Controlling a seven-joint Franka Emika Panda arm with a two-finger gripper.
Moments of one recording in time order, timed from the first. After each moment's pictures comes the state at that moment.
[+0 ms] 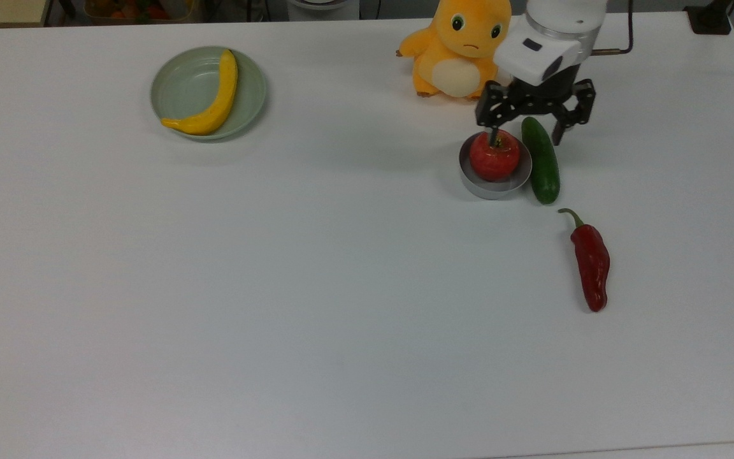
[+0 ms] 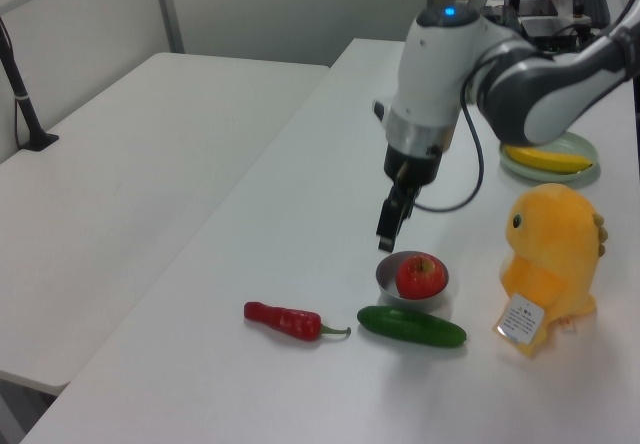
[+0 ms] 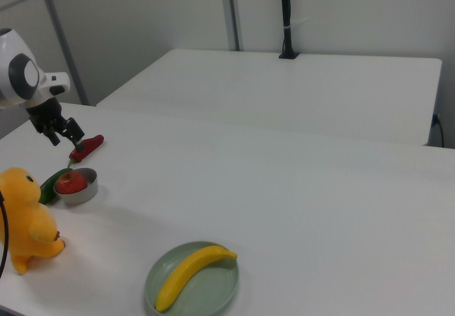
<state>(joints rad) 0.24 0.34 0.39 -1.68 -0.27 2.15 0.65</state>
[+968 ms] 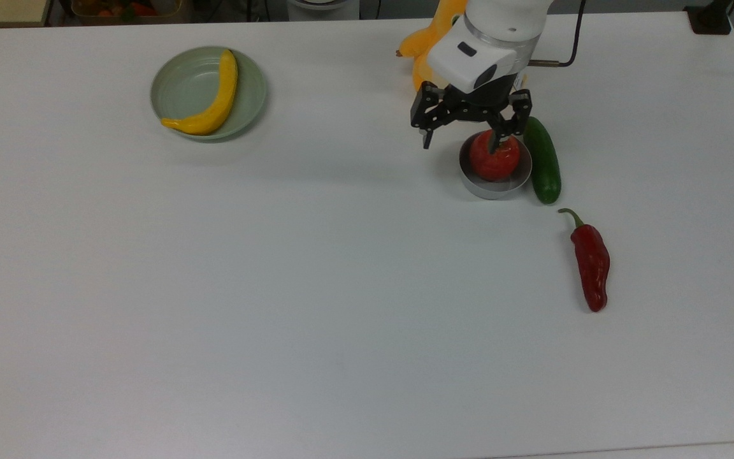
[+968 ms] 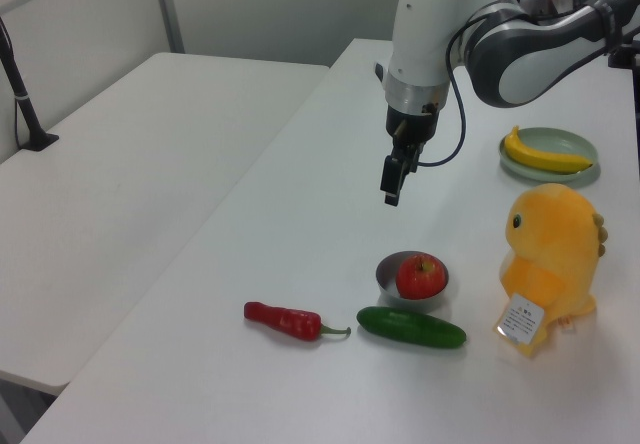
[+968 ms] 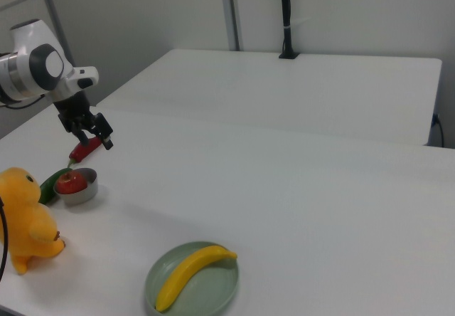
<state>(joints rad) 0.19 0.30 0.30 -1.67 -0.27 2.04 0.56</state>
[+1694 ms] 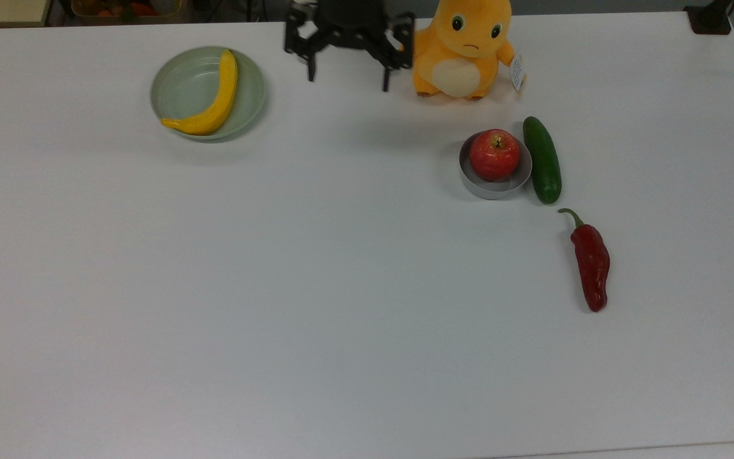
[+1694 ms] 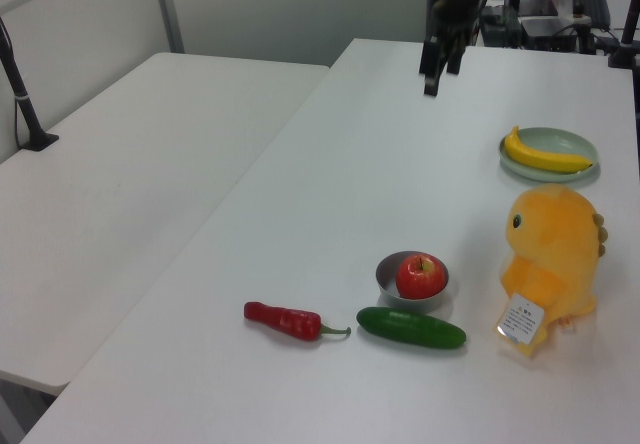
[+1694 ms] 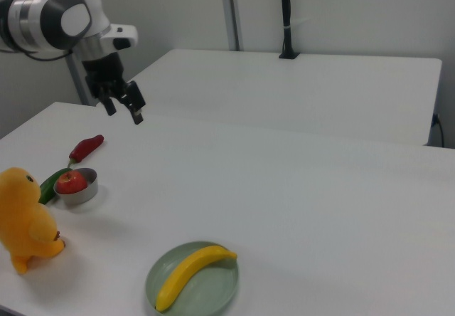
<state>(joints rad) 0.13 0.08 0.07 -1.65 -0.04 1.84 0.29</state>
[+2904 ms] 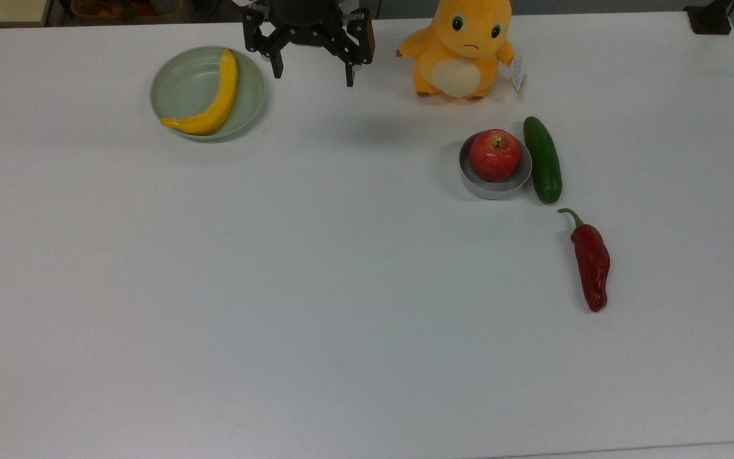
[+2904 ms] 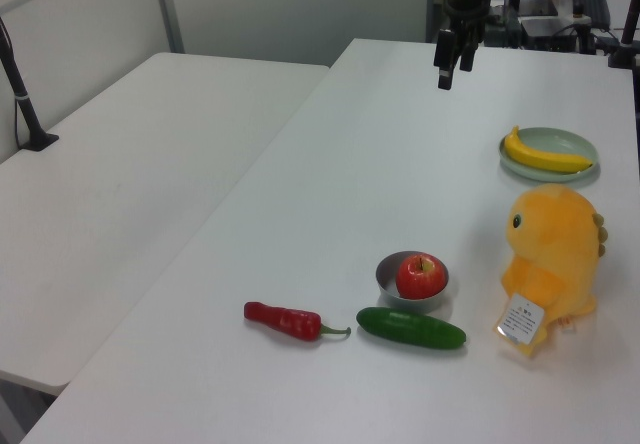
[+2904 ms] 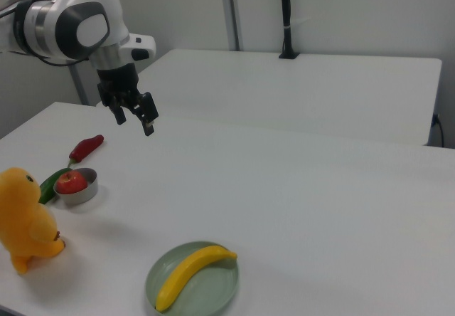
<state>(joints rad) 0.11 0.06 0.00 -1.71 0.03 1.84 0.20</state>
